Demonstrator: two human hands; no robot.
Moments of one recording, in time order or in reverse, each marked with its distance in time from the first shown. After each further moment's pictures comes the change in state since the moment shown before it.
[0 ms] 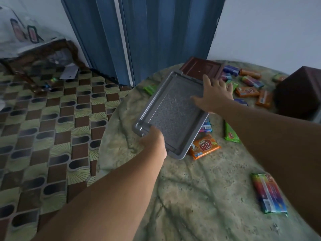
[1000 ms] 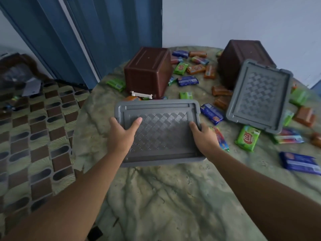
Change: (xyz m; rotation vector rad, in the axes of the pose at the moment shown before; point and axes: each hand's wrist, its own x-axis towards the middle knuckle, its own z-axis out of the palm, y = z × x) left_hand -0.098 -0.054 -0.087 0.724 -0.153 0.937; right_hand -0.257 0.093 0.096 0.907 -0.002 0.526
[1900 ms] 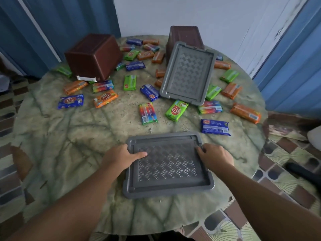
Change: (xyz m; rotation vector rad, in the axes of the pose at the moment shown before) left_hand -0.234 0.031 0.141 0.855 -0.519 0.066; right_hand -0.084 0.265 -0.207 -0.650 -0.014 0.037
